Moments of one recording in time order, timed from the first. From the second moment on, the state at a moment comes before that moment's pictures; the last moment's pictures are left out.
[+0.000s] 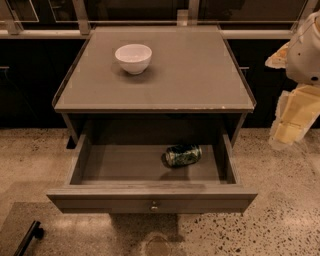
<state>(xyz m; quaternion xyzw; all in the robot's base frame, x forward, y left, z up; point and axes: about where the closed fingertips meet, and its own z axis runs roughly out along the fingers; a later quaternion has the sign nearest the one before) 0.438 -0.217 0.977 -0.60 0.78 -0.03 0.16</state>
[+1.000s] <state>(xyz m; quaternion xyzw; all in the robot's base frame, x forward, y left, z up) 0.431 -0.222 0.911 -0.60 0.77 0.01 0.22</state>
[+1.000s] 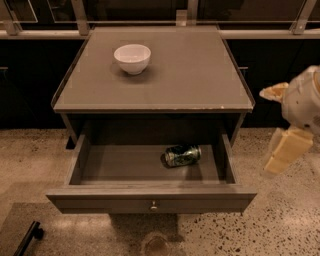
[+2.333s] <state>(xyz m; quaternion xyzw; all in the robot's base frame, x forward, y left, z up) 0.493 -0.234 0.746 -0.53 0.78 0.14 0.31</state>
